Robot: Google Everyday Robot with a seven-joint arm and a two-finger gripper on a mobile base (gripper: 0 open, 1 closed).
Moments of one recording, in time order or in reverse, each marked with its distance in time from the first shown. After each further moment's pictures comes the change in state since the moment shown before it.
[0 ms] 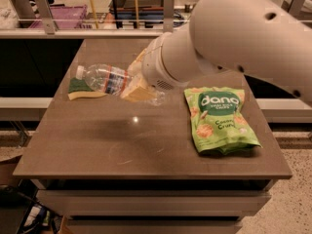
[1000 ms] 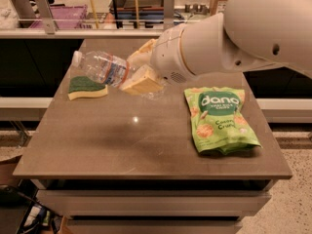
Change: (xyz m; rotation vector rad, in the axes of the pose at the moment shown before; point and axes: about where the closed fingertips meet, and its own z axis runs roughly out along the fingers) arm -0.016 -0.008 -0.024 -0.032 -0.183 0.003
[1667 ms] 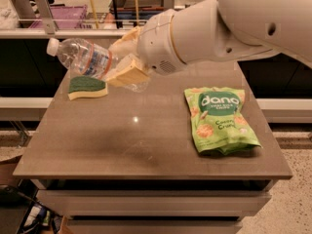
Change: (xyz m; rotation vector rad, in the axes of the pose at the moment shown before) arm -0.042 0.001 0.003 -0.047 -0.116 -0.049
